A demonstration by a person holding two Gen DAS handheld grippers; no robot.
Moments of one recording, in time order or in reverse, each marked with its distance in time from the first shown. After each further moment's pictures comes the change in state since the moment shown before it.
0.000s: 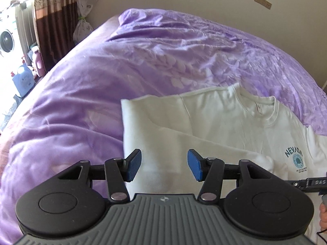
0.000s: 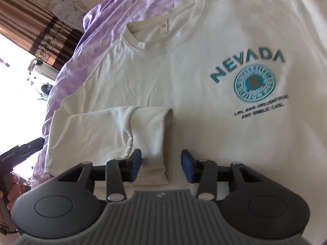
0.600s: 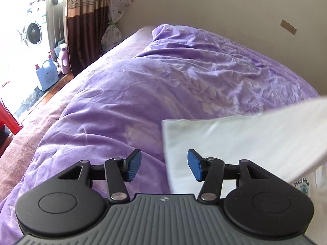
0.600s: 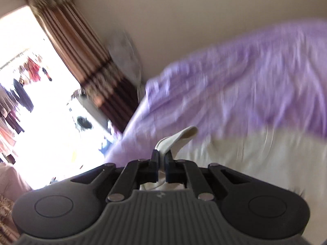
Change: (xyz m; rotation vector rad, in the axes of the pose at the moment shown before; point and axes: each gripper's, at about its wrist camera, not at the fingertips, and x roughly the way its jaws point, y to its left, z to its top) left arm -0.025 0.031 0.016 -0.126 -0.075 0.095; right arm -0.152 0.156 0.078 -0.290 -0.424 0.140
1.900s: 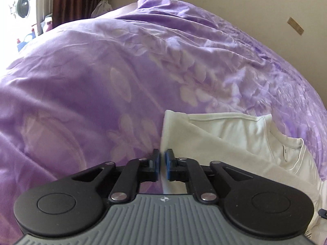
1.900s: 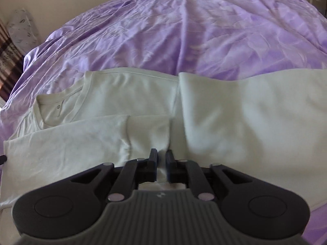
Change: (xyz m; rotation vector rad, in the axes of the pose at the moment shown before) left arm 0.139 -0.050 0.001 -0.109 0.083 -0.071; right arm 0.020 -0.258 -0.087 0.142 0.228 -0.530
